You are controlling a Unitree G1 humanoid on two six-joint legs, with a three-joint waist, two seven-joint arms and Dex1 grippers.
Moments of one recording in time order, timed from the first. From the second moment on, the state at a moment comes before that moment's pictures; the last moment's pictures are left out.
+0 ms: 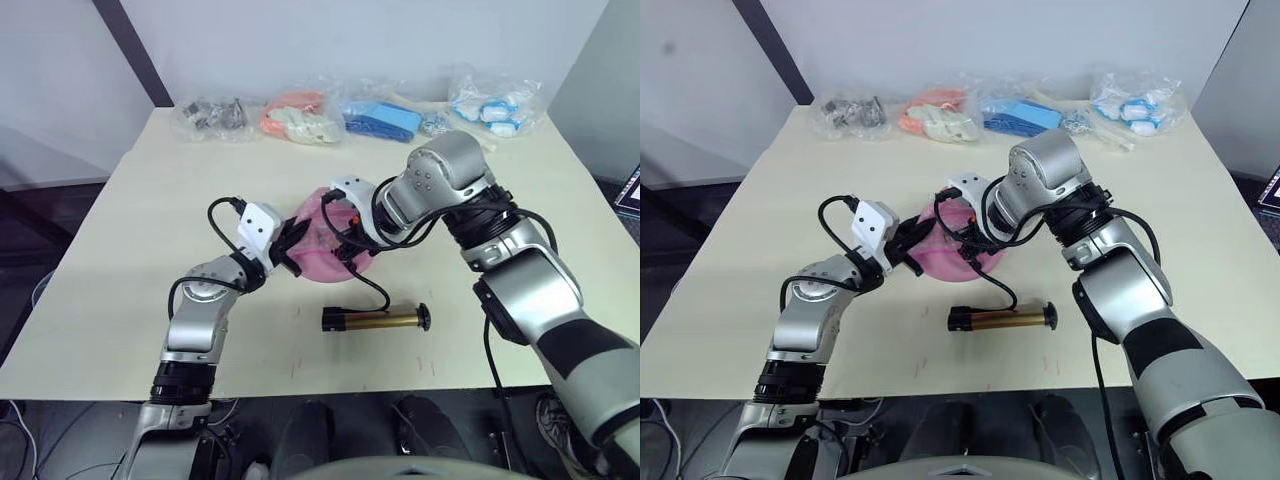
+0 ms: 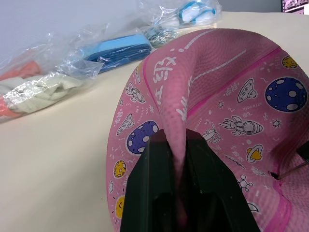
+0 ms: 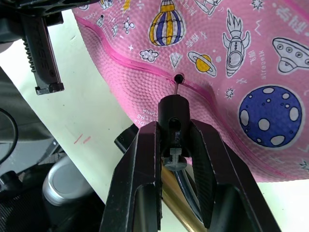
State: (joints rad) left arm -0.30 0.40 0.03 -0.01 -0.14 0.19 -0.66; right arm -1.29 -0.14 0.38 0.49 0.68 1.61 0.35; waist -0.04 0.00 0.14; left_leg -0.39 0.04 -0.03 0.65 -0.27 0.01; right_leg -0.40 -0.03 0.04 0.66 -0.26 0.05
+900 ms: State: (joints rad) left arm -0.30 0.39 0.00 -0.03 -0.13 0.19 -0.65; right arm -1.19 -0.27 0.40 0.30 1.02 1.61 0.18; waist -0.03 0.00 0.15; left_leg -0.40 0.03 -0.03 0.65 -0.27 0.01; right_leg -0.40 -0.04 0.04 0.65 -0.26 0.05
